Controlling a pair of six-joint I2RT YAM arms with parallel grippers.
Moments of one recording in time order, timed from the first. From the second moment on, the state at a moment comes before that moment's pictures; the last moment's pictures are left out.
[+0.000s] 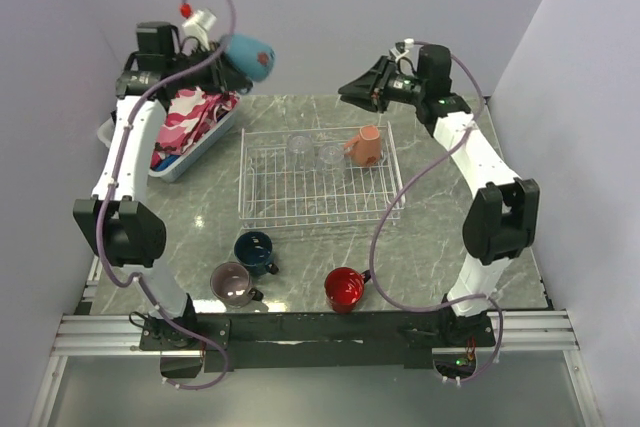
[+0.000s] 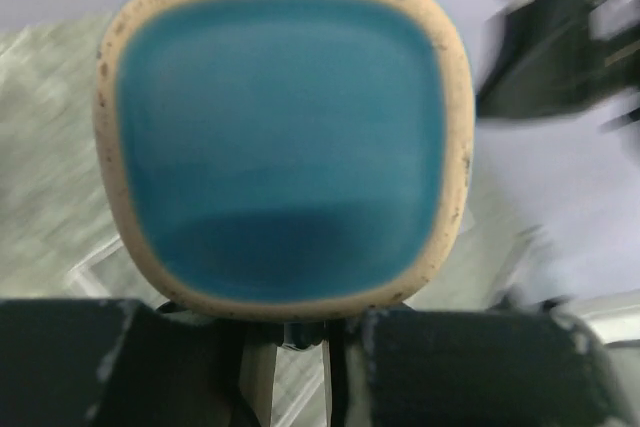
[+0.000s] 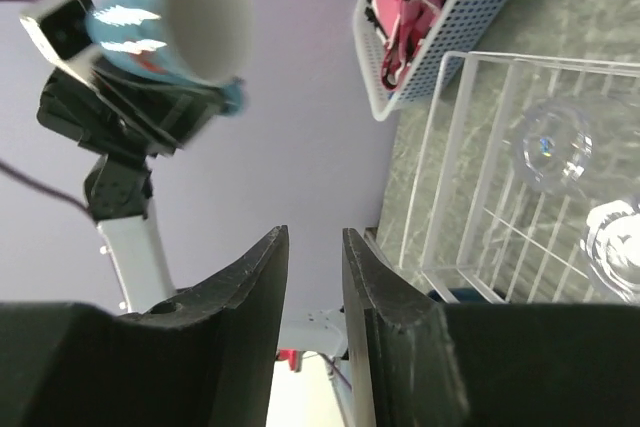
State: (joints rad) left arm -0.01 1.78 1.95 -0.53 0.87 -0.38; right arm 0.21 1.82 1.66 -0.08 -0.90 1.13
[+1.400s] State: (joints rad) left arm -0.39 1.71 1.51 -0.88 0.16 0.33; right arm 0.13 1.58 1.45 -0.18 -0.88 1.02
